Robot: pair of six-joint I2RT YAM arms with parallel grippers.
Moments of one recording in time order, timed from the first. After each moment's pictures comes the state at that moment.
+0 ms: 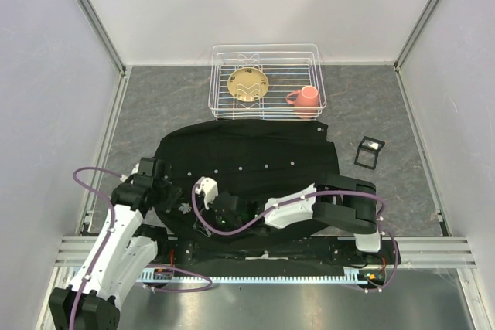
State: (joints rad) left arm -0.17 0.69 0.51 -0.96 -0.04 -1.14; right arm 1.38 1.93 0.95 0.49 0.07 0.53
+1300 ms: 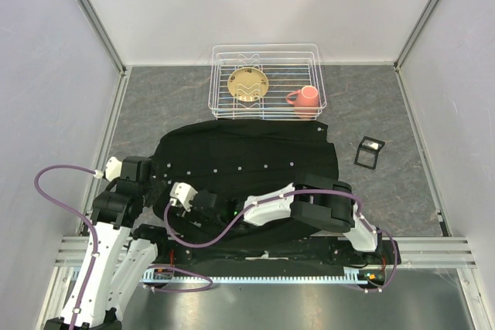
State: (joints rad) left arm -0.17 0.56 0.72 -1.12 -0.31 -1.13; right arm 1.37 2.11 1.21 0.40 0.19 0.01
